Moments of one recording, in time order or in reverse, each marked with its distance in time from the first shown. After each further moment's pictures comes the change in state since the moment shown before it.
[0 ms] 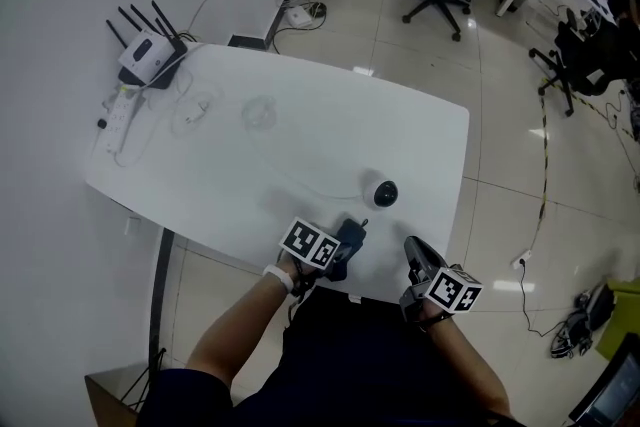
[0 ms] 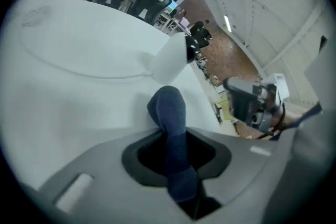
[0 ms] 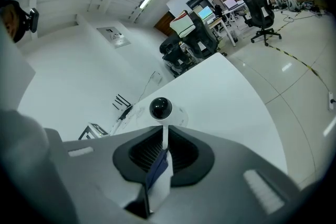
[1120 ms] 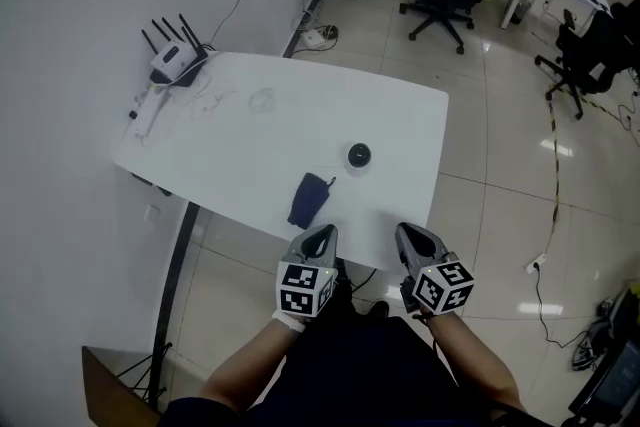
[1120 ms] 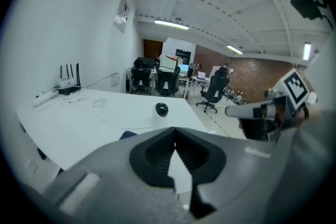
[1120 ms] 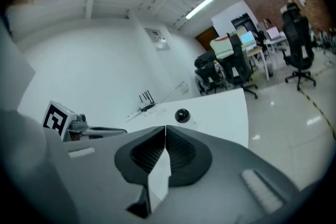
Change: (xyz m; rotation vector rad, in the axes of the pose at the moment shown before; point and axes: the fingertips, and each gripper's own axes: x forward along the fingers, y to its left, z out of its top) left arm -0.083 -0.131 -0.005 0.175 -0.721 0.556; right arm -0.104 0.040 -0.004 -0.417 -0.102 0.203
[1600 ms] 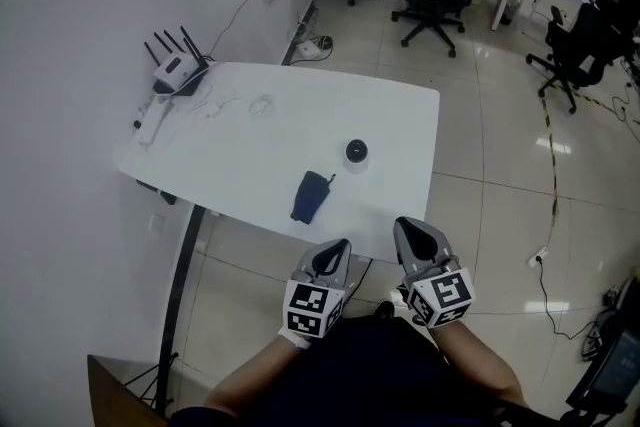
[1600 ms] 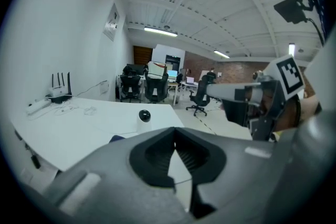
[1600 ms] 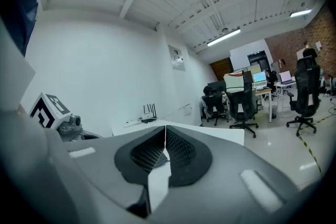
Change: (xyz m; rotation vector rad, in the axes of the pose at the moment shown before) left arm -0.051 -0.058 0.008 0.064 -0.065 -0.112; right arm -0.045 0.063 0.054 -0.276 -0.186 -0.042
